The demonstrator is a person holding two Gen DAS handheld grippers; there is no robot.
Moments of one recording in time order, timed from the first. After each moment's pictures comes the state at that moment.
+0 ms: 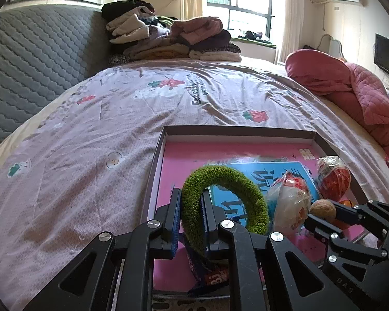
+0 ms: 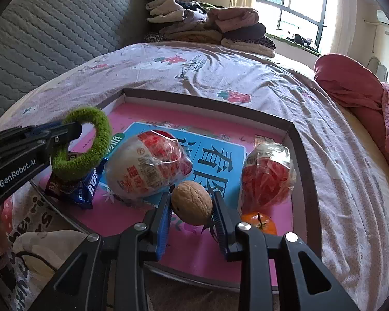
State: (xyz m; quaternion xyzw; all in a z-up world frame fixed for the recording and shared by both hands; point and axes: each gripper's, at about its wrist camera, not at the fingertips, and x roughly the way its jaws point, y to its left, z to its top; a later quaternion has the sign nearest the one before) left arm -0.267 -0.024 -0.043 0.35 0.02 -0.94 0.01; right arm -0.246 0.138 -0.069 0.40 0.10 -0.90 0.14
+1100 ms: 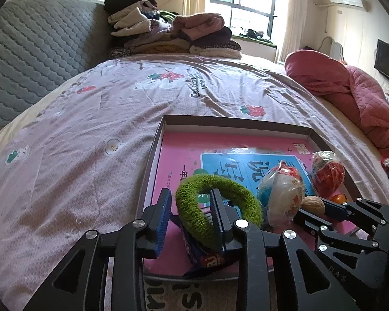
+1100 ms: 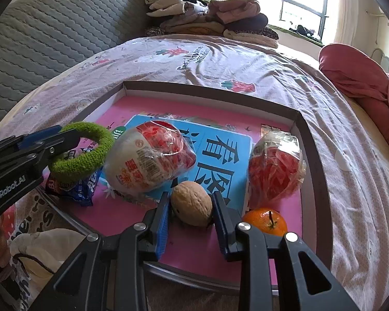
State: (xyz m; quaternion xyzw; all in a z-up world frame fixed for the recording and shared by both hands) left arm -0.252 -0.026 -0.046 0.36 0.04 -0.93 0.00; right arm -0.248 0.140 -0.072 0.42 0.08 -0.89 0.15
